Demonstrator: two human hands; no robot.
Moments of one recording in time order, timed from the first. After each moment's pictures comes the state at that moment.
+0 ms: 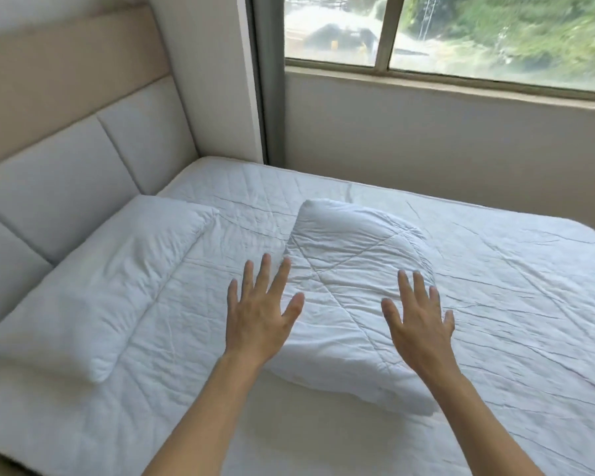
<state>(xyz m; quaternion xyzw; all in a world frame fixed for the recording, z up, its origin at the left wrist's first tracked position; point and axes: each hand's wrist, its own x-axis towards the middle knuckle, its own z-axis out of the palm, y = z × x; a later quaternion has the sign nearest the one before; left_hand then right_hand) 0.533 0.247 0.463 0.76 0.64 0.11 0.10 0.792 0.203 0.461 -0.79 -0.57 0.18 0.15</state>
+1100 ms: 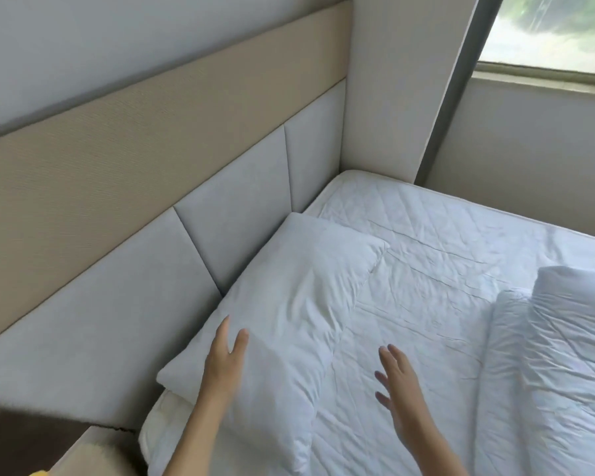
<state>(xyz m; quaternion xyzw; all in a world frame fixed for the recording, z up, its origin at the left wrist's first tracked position) -0.019 0.378 0.388 0.38 0.77 0.34 0.37 0.270 0.391 0.376 -0.66 -0.28 0.61 0.34</state>
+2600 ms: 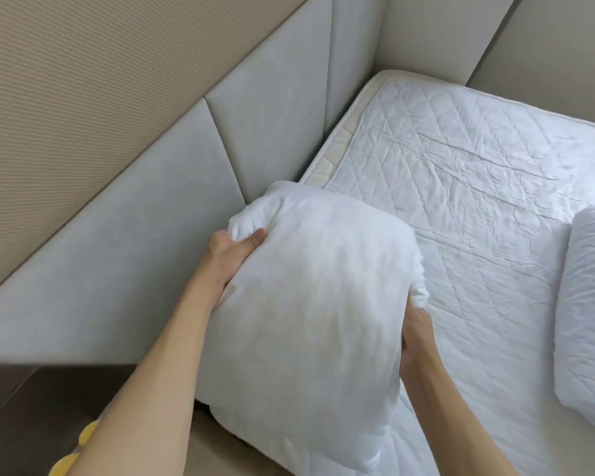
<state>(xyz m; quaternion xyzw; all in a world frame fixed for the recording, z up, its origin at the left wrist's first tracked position) -0.176 0.463 0.374 0.37 0.76 0.31 0.44 0.100 0.398 0.305 -0.66 -0.12 0.62 0.42</state>
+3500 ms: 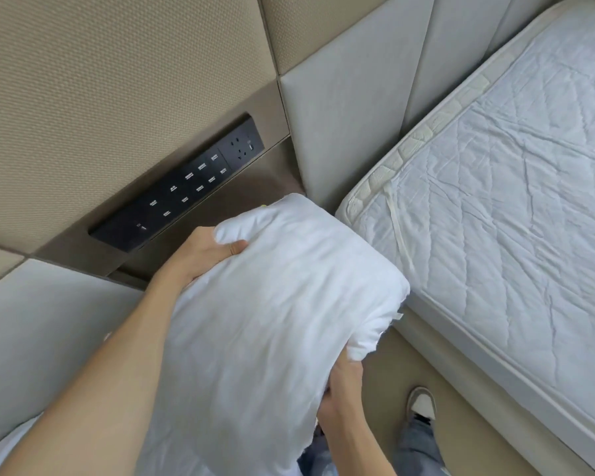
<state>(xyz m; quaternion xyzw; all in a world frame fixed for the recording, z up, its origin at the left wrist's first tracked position) -0.408 -0.043 0.408 0.32 0.83 0.22 0.40 -0.136 -0.107 0.323 -0.58 -0.03 0.76 0.29</state>
